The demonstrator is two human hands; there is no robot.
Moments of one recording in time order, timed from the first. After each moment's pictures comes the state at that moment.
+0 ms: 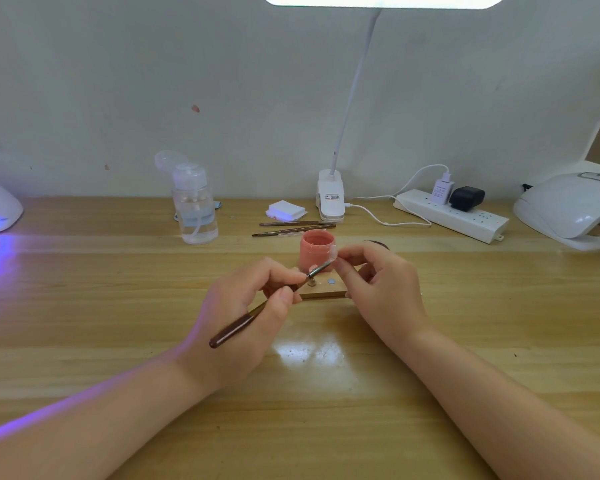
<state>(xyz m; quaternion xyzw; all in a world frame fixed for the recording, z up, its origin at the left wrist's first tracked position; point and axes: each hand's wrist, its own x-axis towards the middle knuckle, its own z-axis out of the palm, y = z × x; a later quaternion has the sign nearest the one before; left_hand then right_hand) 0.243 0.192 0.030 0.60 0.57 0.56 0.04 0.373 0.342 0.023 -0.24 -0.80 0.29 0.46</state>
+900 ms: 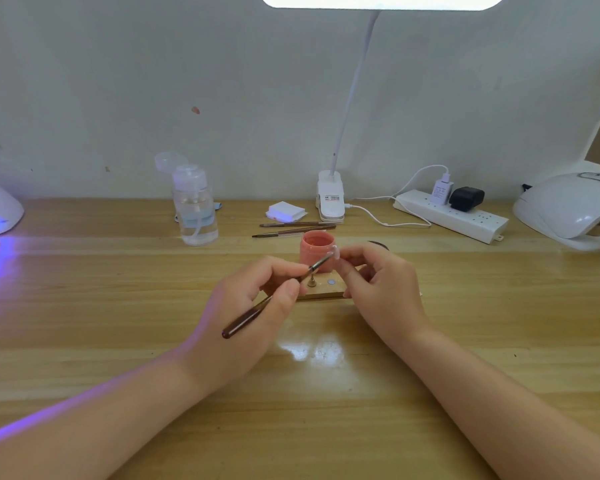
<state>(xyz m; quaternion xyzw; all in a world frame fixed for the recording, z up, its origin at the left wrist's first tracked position) 0.246 0.193 0.035 0.58 0.59 0.56 0.09 0.372 0.342 0.024 -0.24 -0.79 0.32 0.46</state>
